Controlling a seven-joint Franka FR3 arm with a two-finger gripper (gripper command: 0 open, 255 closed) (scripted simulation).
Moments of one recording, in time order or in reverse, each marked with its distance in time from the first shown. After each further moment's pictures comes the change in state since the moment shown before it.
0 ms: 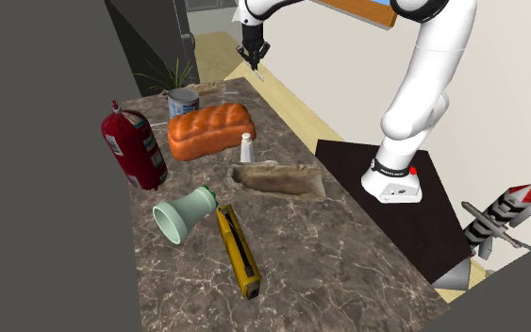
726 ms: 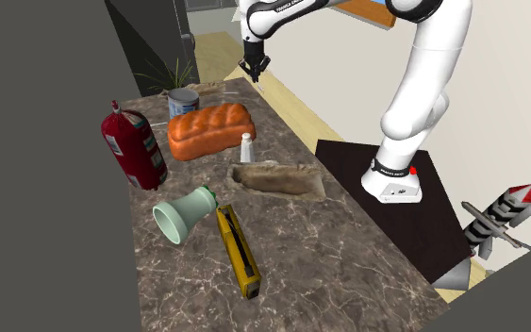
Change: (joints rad) arm -0.005 0.035 -0.008 -0.099 -0.021 0.131 0.010
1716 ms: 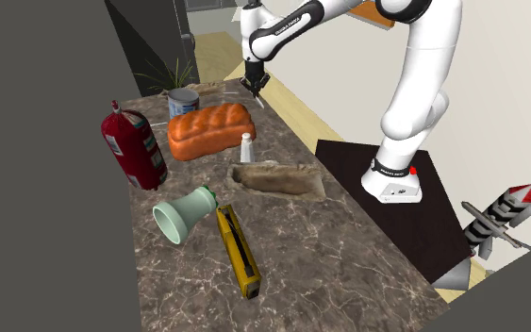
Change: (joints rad) arm 0.006 0.075 -0.011 -0.093 -0.047 0.160 0.040
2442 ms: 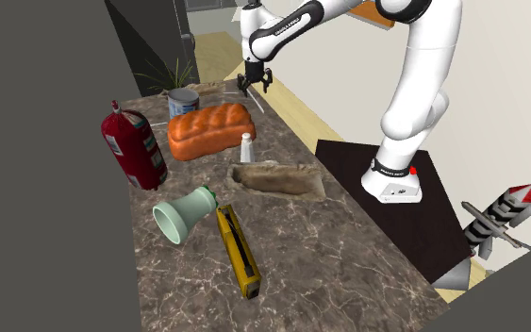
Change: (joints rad) arm 0.001 0.002 0.000 0.000 -0.001 0.002 0.001
